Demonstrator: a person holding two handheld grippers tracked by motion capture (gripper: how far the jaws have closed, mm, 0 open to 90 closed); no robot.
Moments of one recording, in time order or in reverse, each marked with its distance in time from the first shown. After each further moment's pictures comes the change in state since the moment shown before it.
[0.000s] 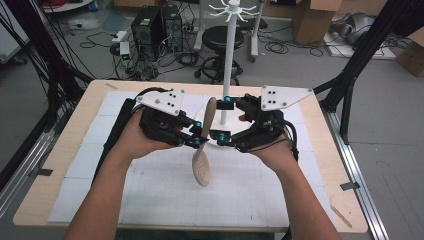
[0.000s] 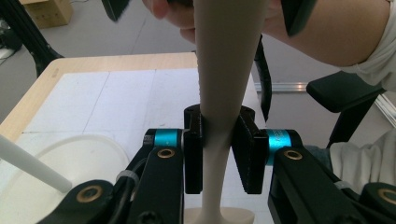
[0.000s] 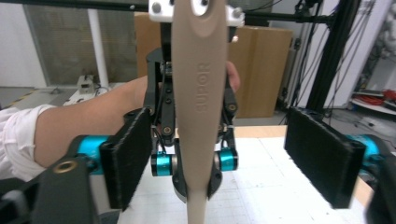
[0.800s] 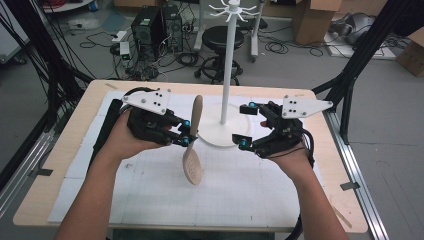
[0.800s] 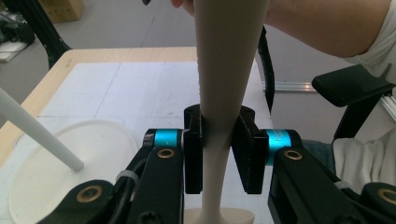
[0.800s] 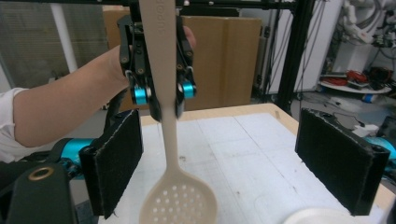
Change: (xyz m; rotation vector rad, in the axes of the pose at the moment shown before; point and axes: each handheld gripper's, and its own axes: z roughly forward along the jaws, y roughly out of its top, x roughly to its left) left arm -0.001 -0.011 -0.019 0.011 0.037 -0.019; right arm -0.004 -0.029 -0.040 0.016 -0.119 0.050
